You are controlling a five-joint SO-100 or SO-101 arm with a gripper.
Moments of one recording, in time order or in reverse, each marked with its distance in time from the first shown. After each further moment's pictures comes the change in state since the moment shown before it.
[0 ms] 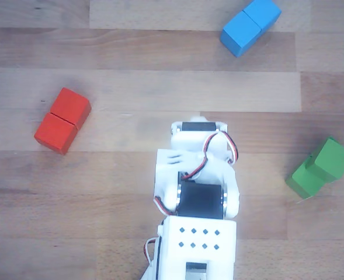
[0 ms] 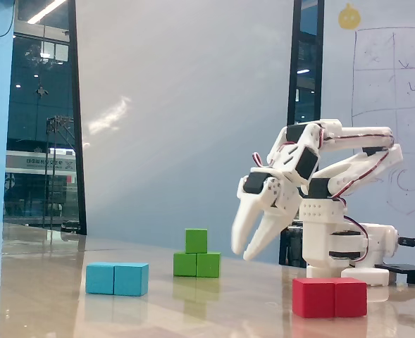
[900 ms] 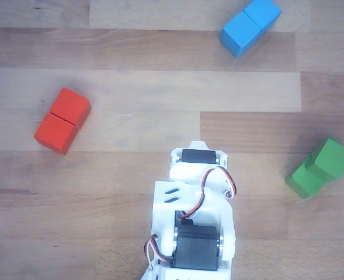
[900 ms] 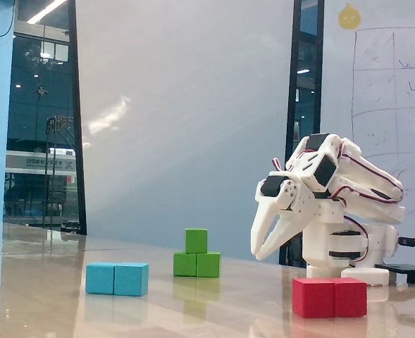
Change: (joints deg) arm 0.0 34.2 8.8 19.1 2.5
